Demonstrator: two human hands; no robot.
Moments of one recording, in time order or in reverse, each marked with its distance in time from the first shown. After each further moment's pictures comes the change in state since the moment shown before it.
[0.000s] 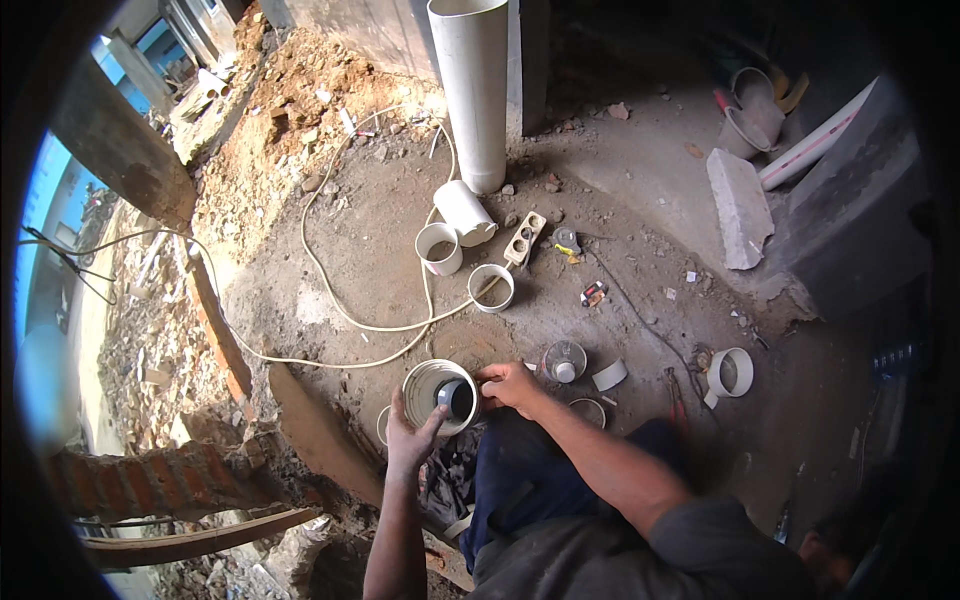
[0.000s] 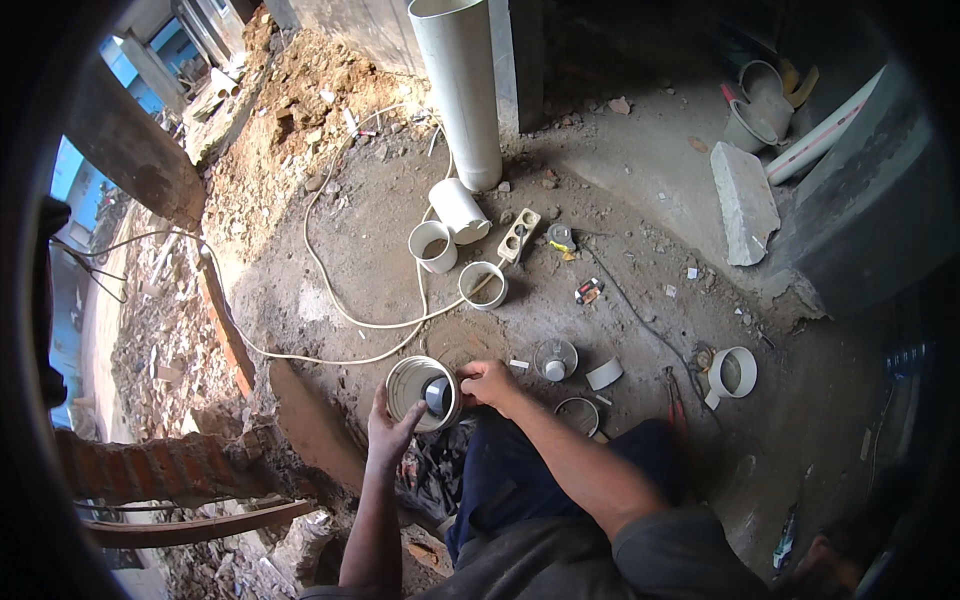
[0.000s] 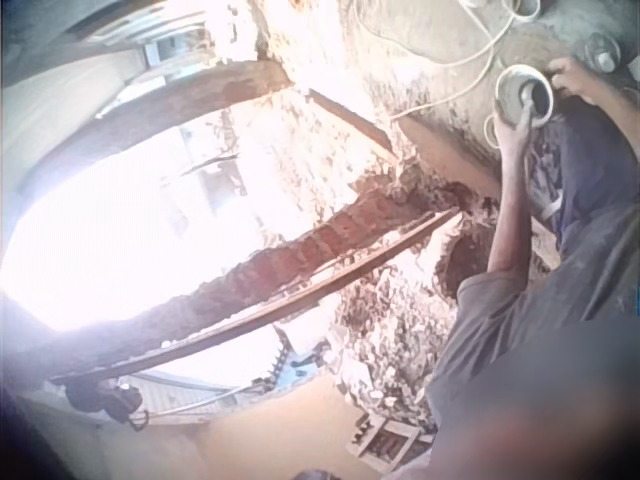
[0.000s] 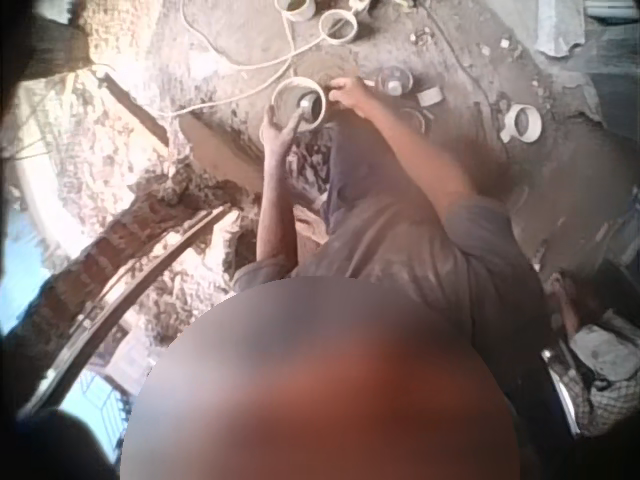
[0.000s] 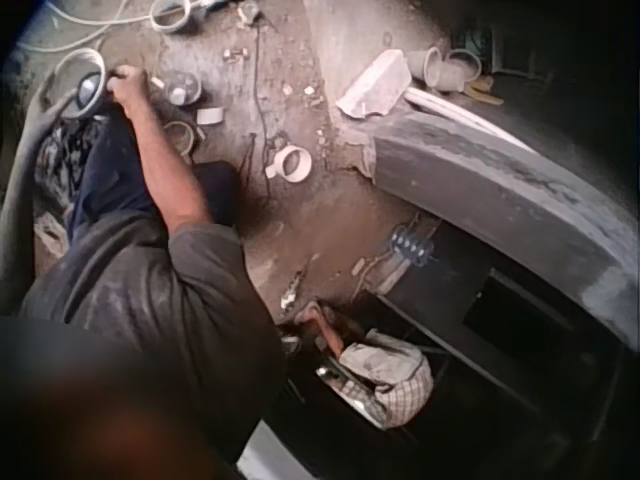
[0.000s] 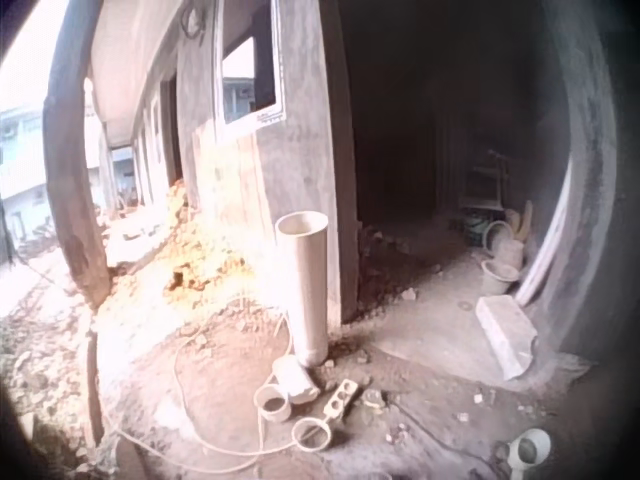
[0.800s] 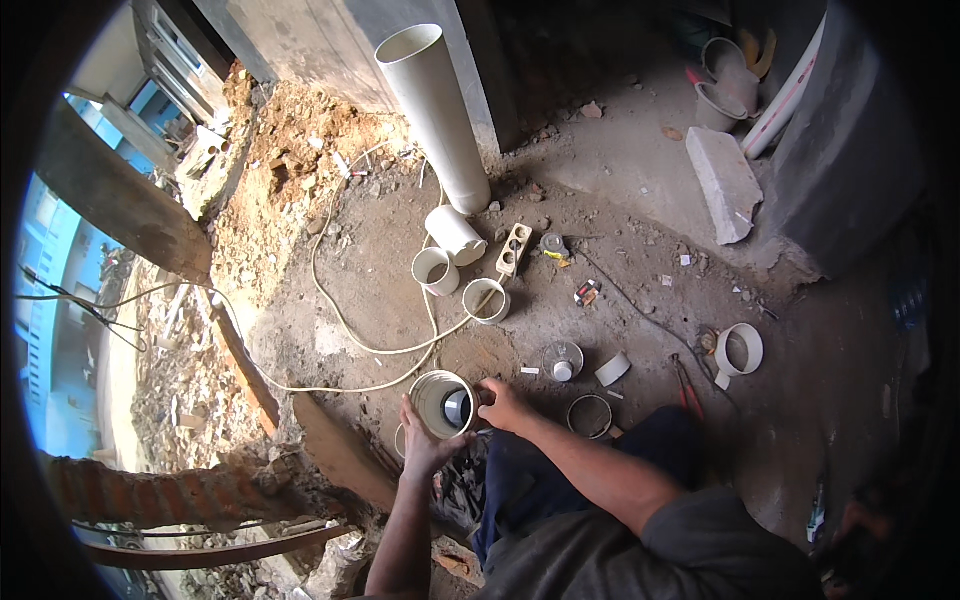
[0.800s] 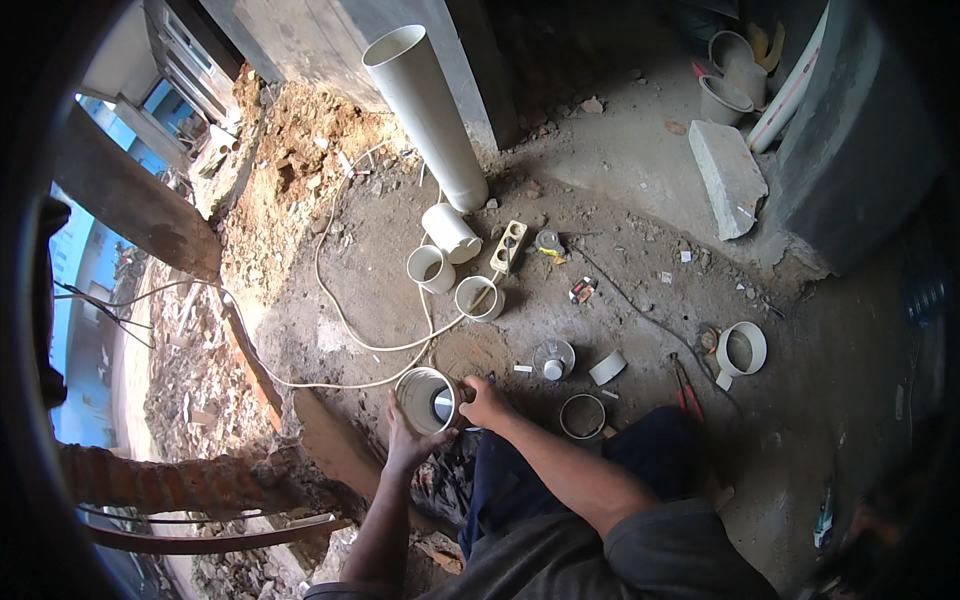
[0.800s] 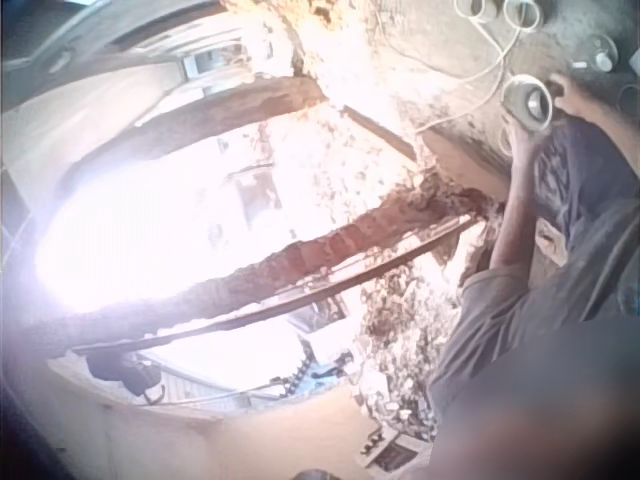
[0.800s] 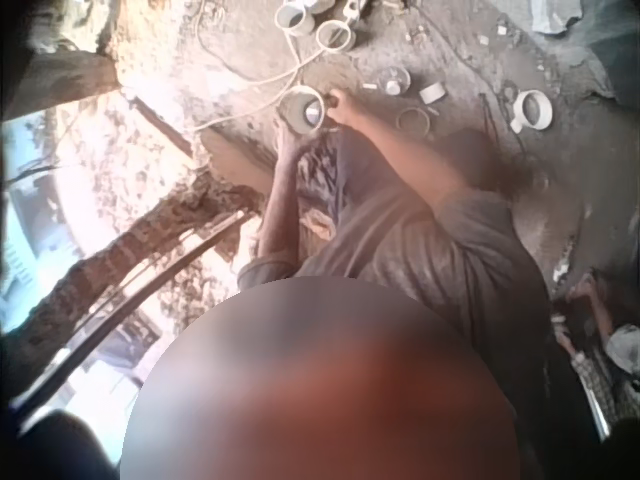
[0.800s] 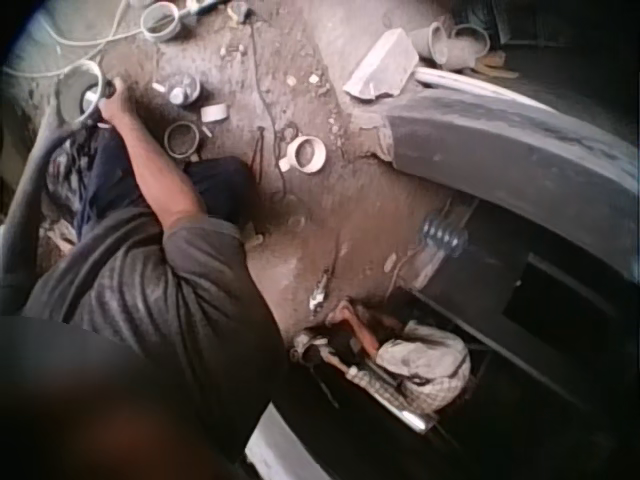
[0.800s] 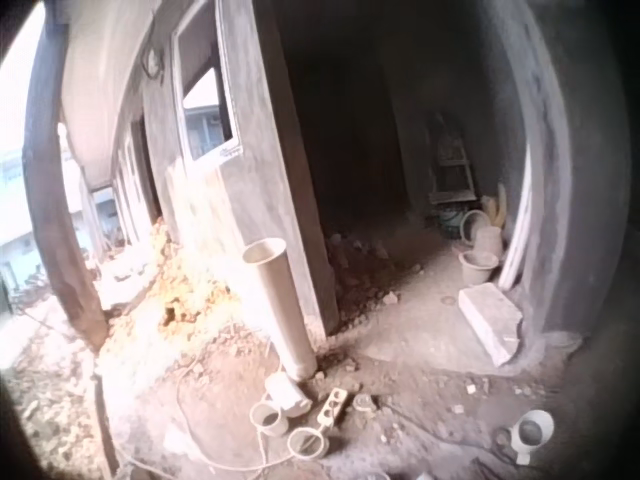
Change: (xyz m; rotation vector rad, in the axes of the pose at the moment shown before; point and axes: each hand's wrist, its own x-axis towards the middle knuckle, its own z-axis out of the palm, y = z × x) left_hand -0.020 0.009 0.014 0.743 -0.082 0.156; right_hand -0.015 0.042 0.007 -0.417 0.222 -0.396
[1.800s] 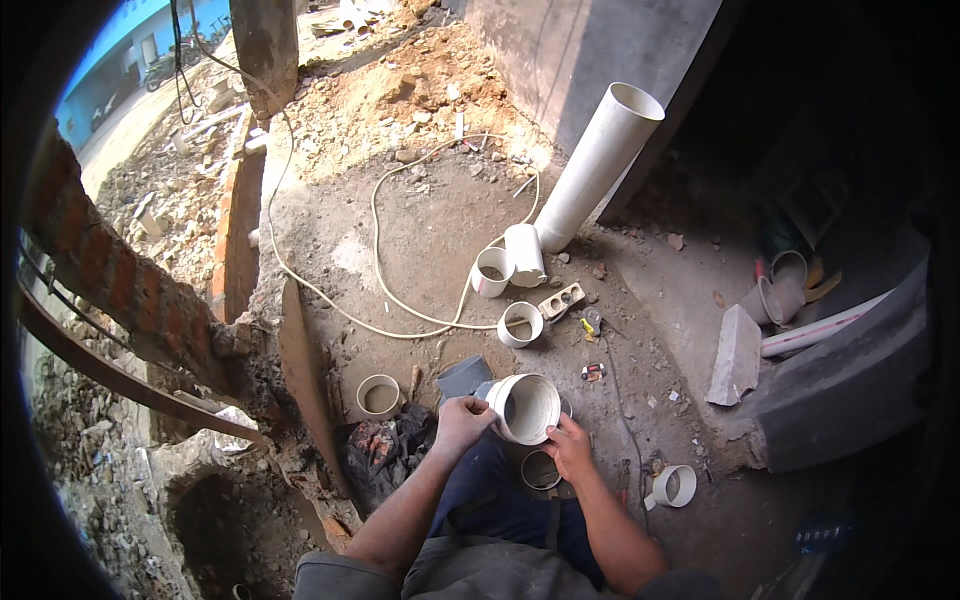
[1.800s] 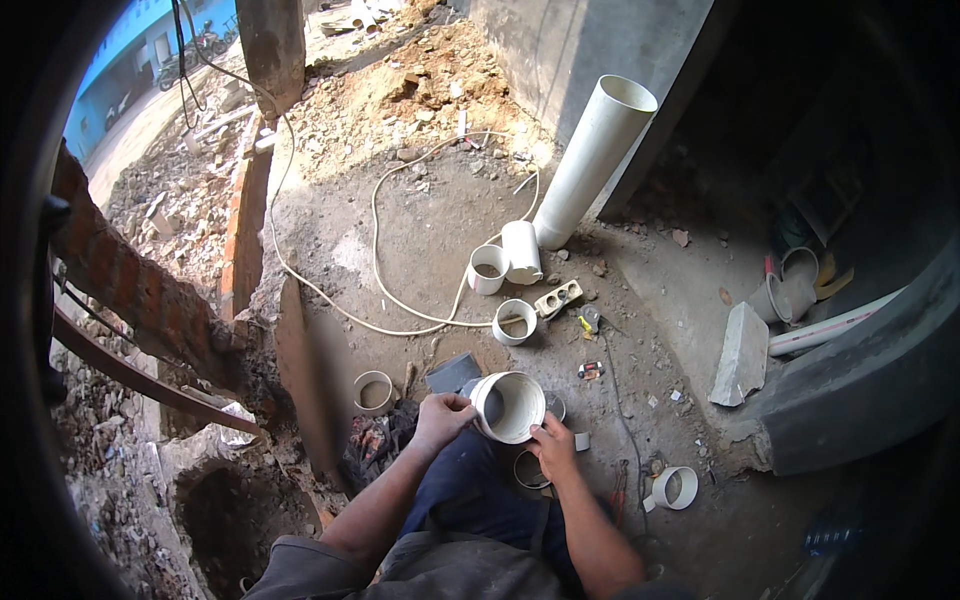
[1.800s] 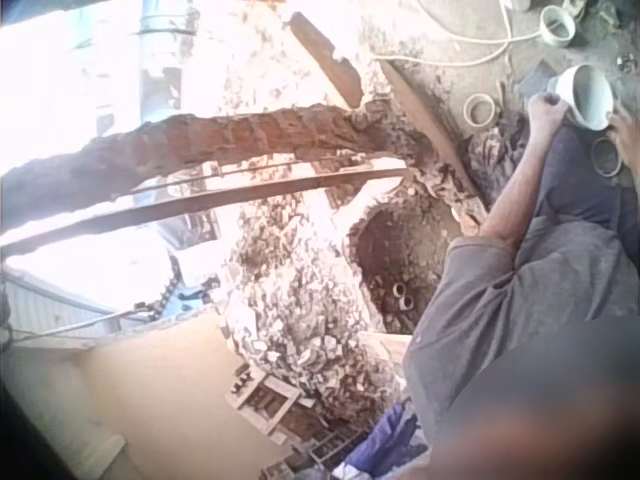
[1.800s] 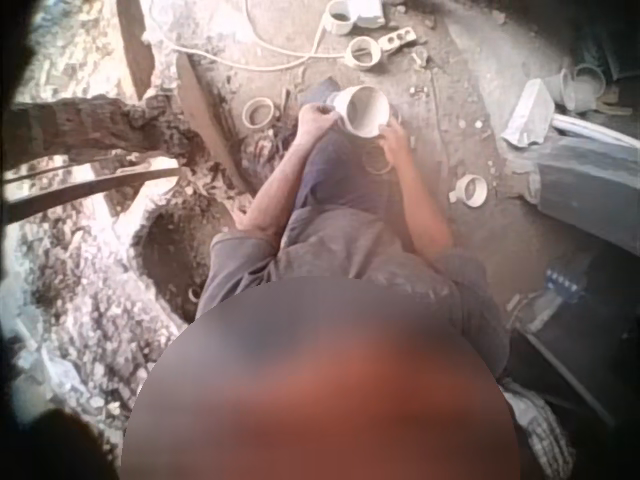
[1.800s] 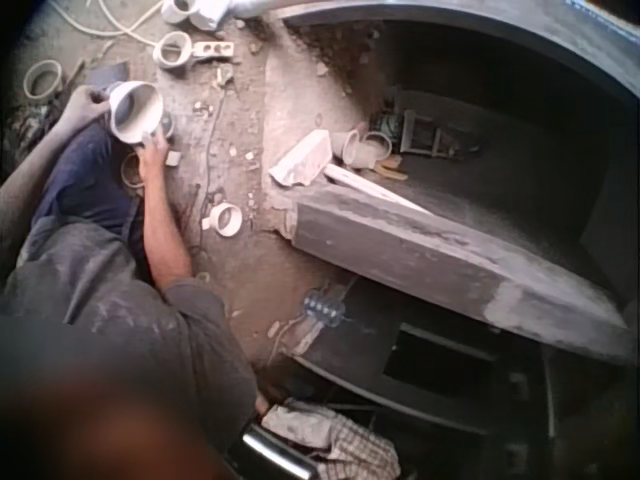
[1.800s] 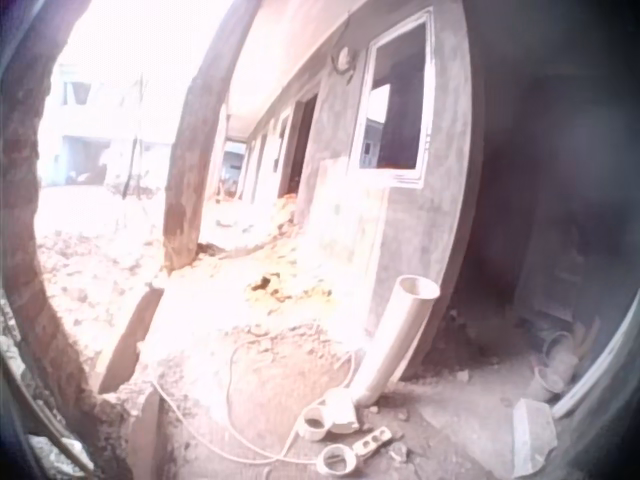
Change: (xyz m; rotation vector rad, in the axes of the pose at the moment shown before) left_hand -0.008 0.017 0.059 -0.785 0.080 -0.271; right_hand -0.059 -0.003 -0.092 0.502 -0.045 0.259
